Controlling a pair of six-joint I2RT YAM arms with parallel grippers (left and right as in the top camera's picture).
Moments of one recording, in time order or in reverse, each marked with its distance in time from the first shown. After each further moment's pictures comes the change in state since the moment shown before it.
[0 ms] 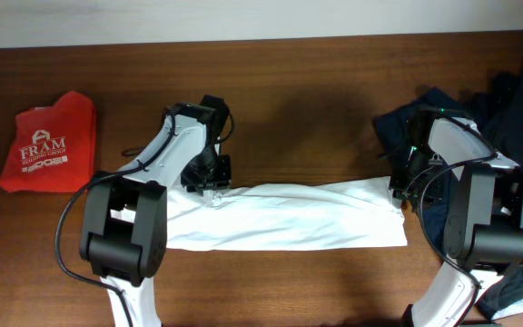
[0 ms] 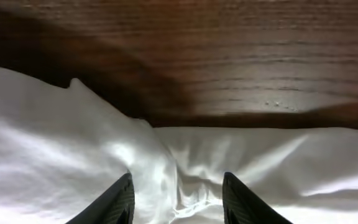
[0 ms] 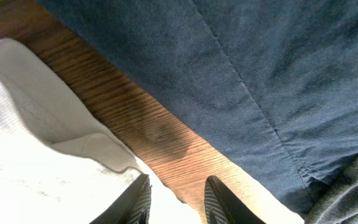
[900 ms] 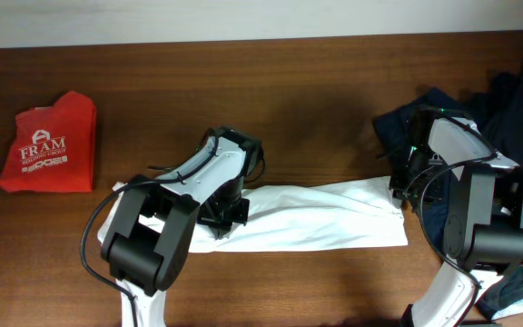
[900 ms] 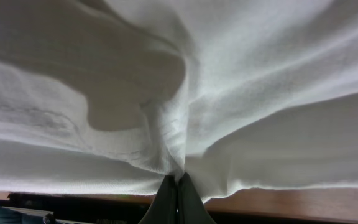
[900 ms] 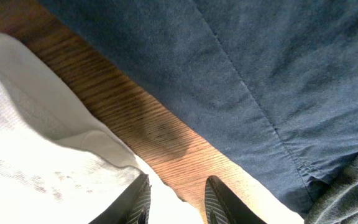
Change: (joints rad) left arm -0.203 0.002 -0.107 -0.217 -0.044 0.008; right arm 0.000 0.000 0.000 -0.001 0.000 0.001
